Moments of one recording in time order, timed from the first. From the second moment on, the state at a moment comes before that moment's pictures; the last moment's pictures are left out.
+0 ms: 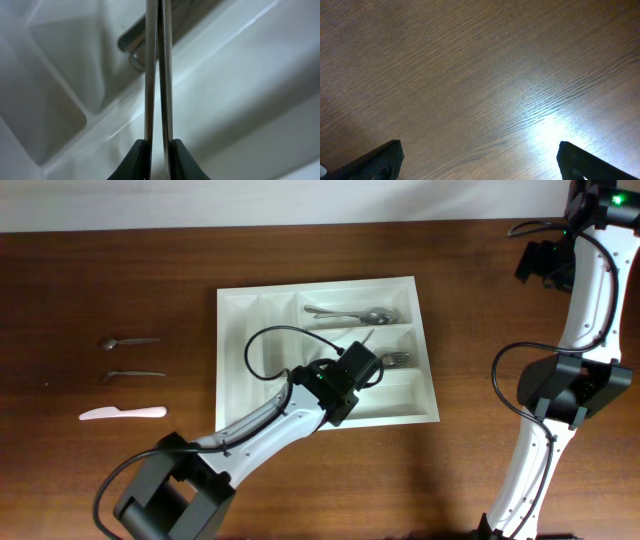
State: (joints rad) left arm -0.79 1.79 1.22 -0.69 -0.31 -0.01; right arm -0.28 2.49 2.77 -1.66 0.18 0.22
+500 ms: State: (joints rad) left arm -0.79 1.79 1.22 -0.69 -0.32 0.30; right arm -0.28 2.49 2.77 -1.66 0.18 0.22
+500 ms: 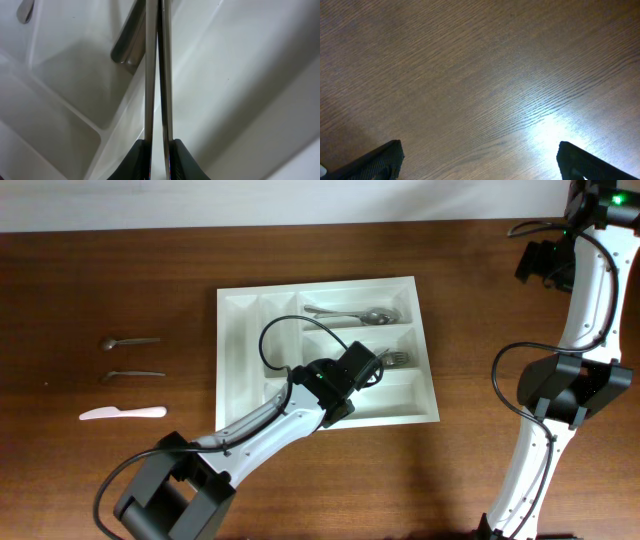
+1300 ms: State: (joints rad) left arm -0.79 1.79 1.23 -0.78 -0.13 0.49; right arm -0.28 2.49 2.77 -1.66 0.18 0.22
